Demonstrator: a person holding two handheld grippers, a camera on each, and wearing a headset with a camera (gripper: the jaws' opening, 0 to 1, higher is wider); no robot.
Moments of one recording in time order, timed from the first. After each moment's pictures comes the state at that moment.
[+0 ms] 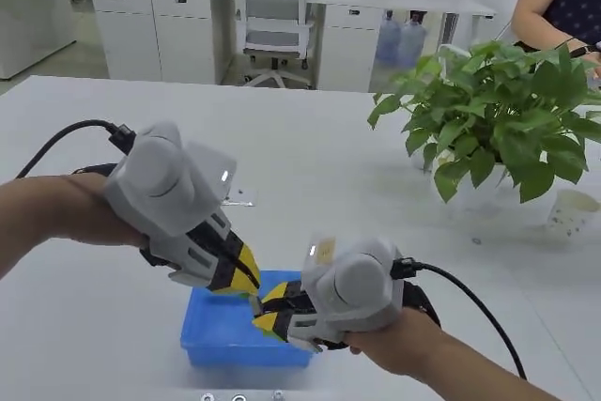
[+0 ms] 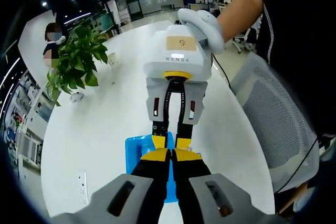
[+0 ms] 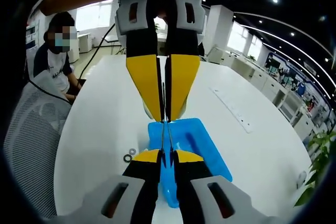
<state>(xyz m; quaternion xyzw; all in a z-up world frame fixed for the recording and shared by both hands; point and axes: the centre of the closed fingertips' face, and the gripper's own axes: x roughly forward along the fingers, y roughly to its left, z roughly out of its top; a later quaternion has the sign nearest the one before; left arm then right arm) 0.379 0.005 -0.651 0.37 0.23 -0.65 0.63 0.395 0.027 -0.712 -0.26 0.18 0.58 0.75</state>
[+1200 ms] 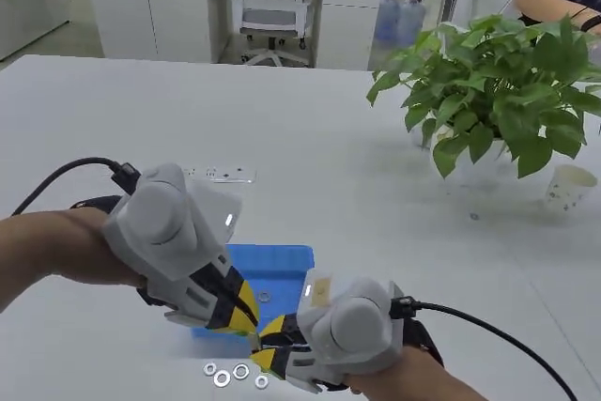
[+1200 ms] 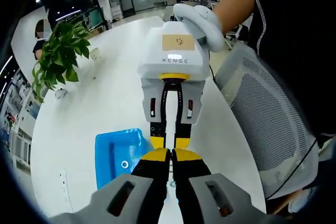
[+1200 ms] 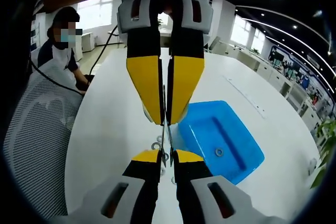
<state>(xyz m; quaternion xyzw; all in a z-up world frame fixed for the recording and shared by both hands) 0.333 0.002 -0.696 0.36 0.25 -0.67 0.60 0.344 0.025 -0.755 -0.26 0.21 0.59 0.73</state>
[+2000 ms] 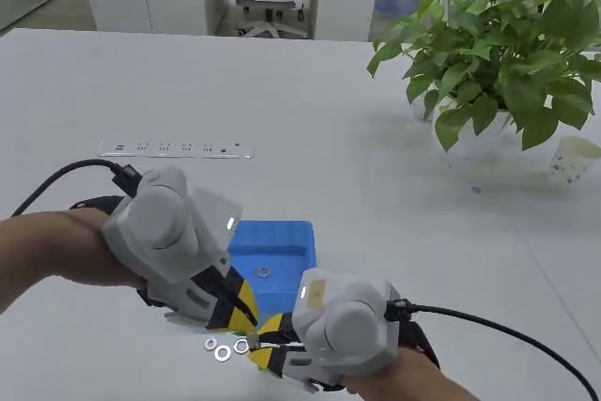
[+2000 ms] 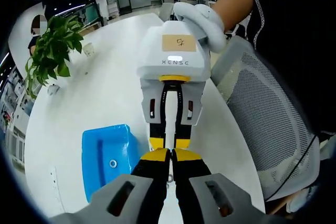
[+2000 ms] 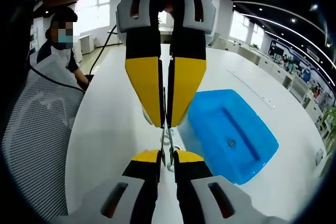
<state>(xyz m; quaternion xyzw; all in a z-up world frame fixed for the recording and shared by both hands) 0.323 0.001 -0.717 0.36 0.27 -0.68 0.58 0.332 0.026 -0.777 -0.25 0.23 0.59 0.73</state>
